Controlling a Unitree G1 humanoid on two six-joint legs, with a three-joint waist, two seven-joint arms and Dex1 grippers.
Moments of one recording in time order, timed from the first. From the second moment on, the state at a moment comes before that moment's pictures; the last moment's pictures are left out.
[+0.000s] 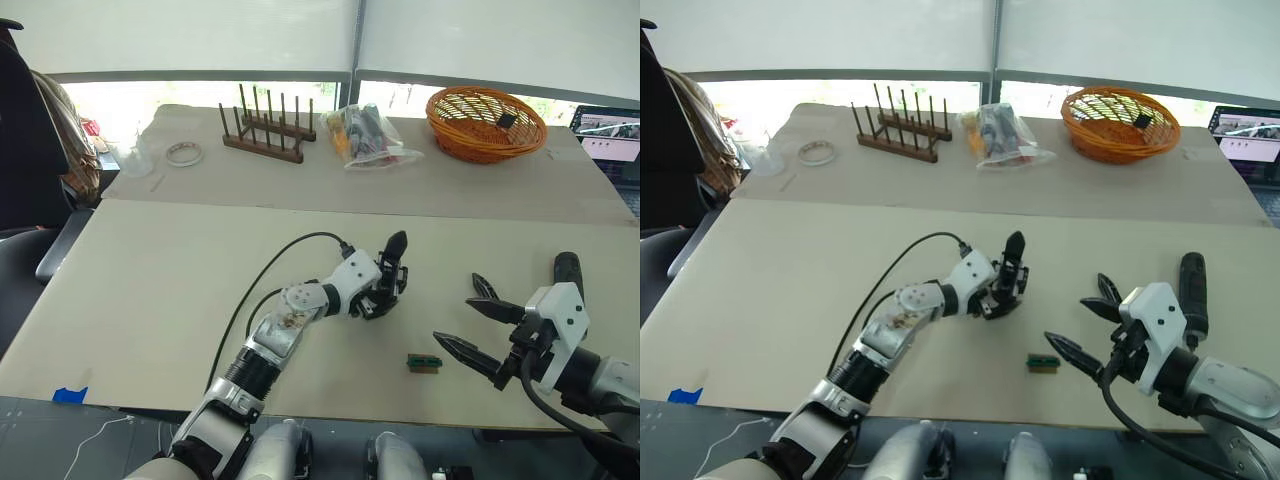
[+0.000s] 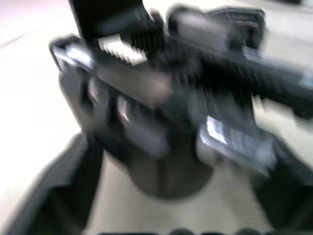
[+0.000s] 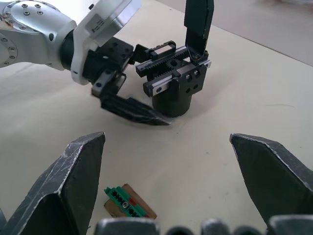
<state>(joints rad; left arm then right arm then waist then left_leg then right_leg) -0.58 0.11 -0.36 0.32 -0.01 0.23 -0.77 0.31 -0.76 -0.45 -0.75 0.69 0.65 0.67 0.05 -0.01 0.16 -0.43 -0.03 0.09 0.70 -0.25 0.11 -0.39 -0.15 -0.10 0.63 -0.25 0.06</state>
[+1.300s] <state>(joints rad) -0.92 0.04 -0.22 1.10 0.00 -0.39 -1.16 0.34 -0.76 -0.46 -0.80 0.69 0.65 0.61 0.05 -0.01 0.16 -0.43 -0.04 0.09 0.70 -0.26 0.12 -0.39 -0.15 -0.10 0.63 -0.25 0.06</state>
